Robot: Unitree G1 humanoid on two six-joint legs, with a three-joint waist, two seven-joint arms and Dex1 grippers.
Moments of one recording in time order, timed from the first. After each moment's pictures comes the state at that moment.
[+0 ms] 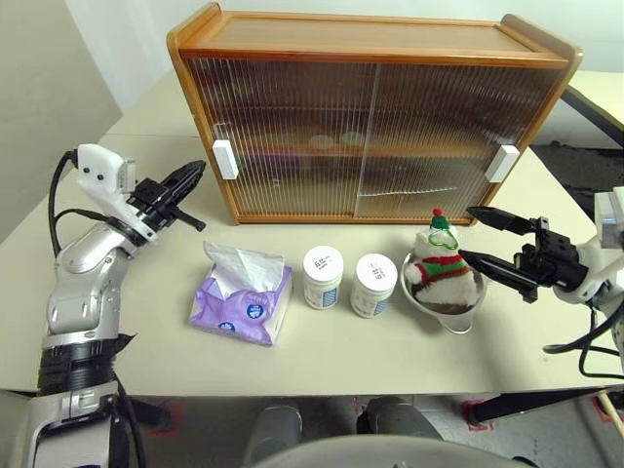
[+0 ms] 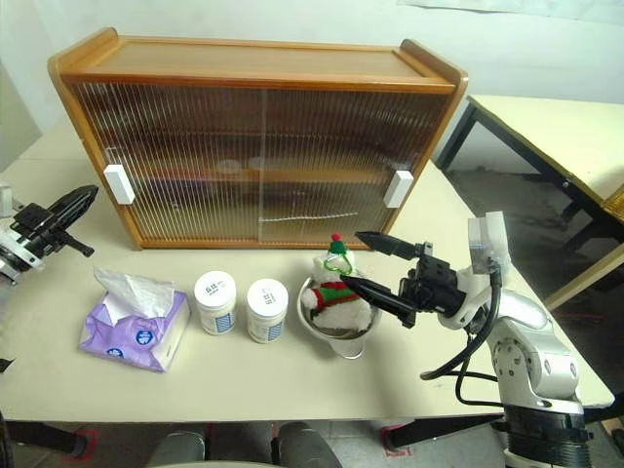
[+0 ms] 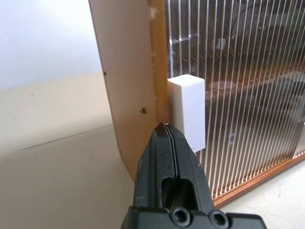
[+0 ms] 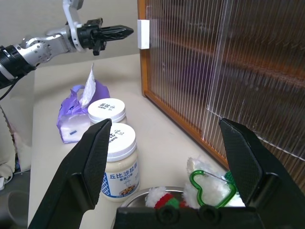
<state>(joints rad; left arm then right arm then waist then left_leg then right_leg) -0.24 0.61 0.30 0.05 -0.38 0.09 -0.65 -0.05 -0.66 -0.30 -0.14 0.73 0.28 1.25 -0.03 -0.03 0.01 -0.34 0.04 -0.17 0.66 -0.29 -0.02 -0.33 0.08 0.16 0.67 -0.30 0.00</state>
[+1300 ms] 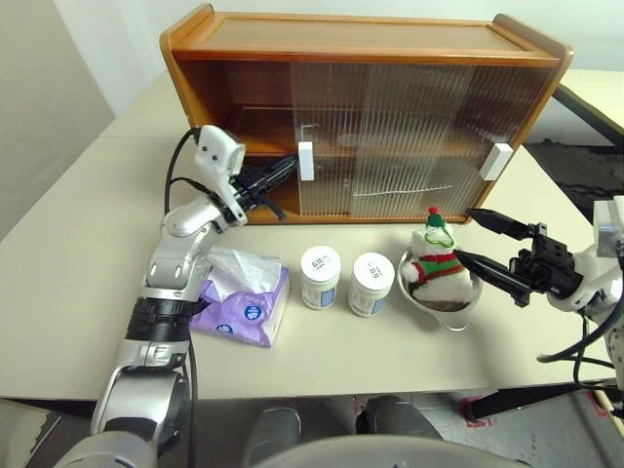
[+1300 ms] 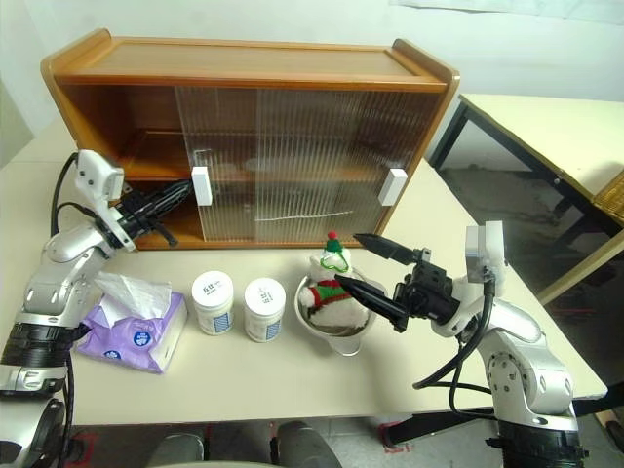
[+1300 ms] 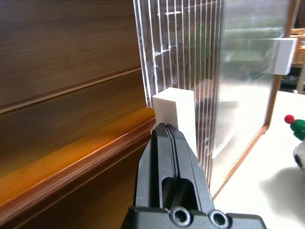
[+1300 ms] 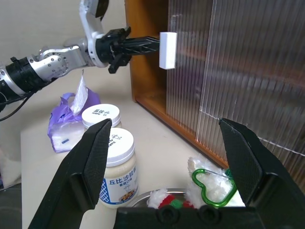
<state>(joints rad) -0.48 0.41 0.01 0.12 -0.27 0.09 -0.70 0.01 -0.62 -0.30 -0.22 0.75 0.26 1.15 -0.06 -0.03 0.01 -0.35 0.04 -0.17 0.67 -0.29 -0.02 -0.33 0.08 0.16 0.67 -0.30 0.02</state>
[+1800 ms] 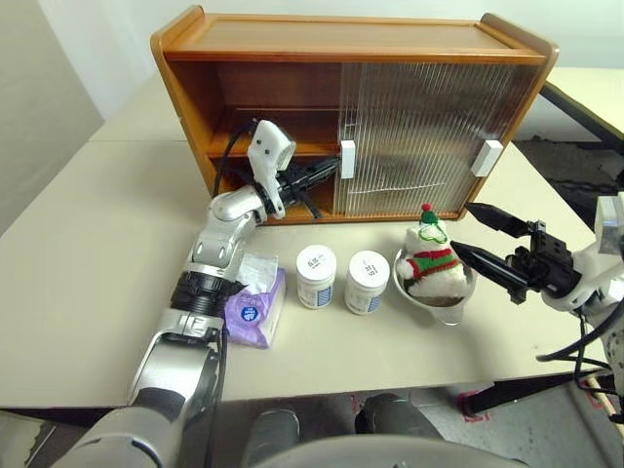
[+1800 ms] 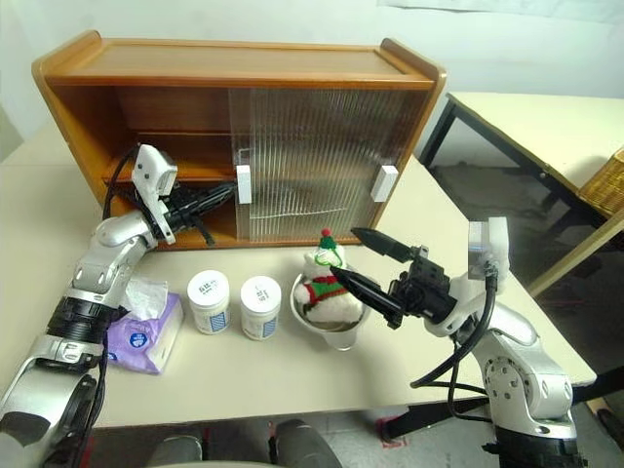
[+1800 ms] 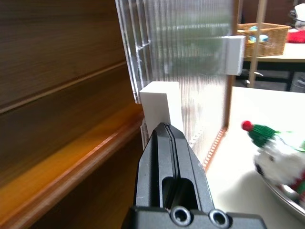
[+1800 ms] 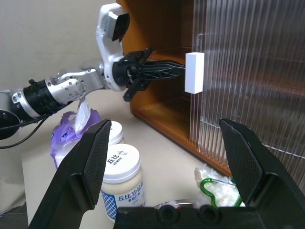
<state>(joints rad) -0.61 0.32 -0.08 0.29 -0.22 0.01 -0.78 0.03 -0.59 -0.30 -0.31 0.82 0.32 1.05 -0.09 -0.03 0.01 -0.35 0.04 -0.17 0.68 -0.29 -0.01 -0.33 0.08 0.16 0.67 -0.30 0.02</state>
